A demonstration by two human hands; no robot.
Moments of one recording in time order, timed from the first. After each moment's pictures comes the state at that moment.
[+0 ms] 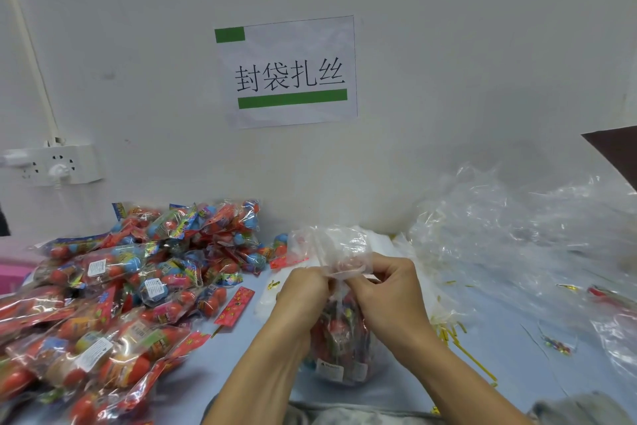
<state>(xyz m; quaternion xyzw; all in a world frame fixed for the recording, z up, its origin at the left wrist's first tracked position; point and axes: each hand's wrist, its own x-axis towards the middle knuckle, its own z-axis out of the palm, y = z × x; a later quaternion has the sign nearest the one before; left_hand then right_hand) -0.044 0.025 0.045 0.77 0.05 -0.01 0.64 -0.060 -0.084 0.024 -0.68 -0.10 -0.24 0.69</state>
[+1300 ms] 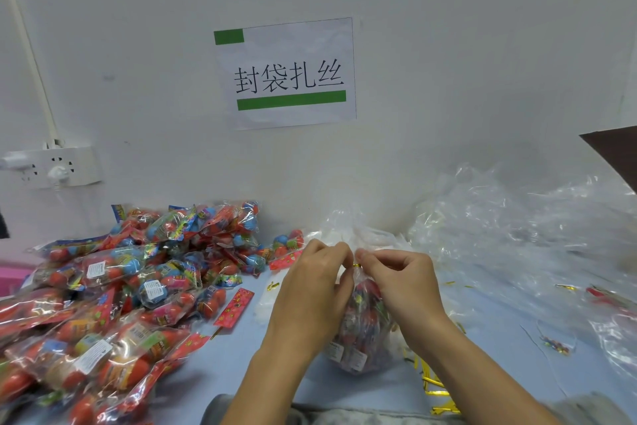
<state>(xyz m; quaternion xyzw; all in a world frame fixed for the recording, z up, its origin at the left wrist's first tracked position) -0.051 0.028 0.040 0.86 -0.26 0.34 0.28 -0.051 -0.103 0.030 -0.67 0.00 -0.22 0.71</state>
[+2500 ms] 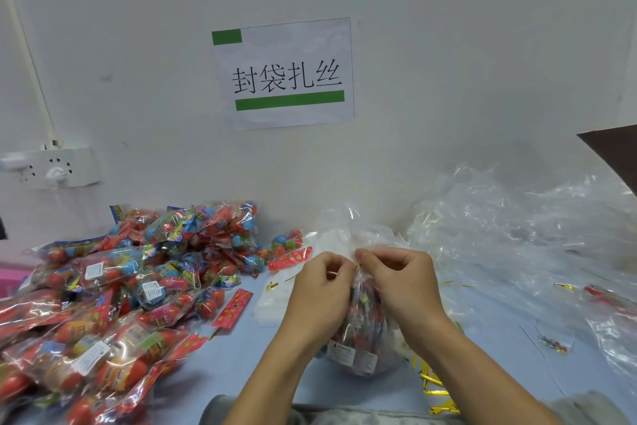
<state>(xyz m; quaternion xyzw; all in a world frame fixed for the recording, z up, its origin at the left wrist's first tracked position) -0.049 0.015 0.036 0.80 -0.13 0.14 0.57 -0.051 -0.104 0.032 -0.67 -0.01 -0.24 0.70</state>
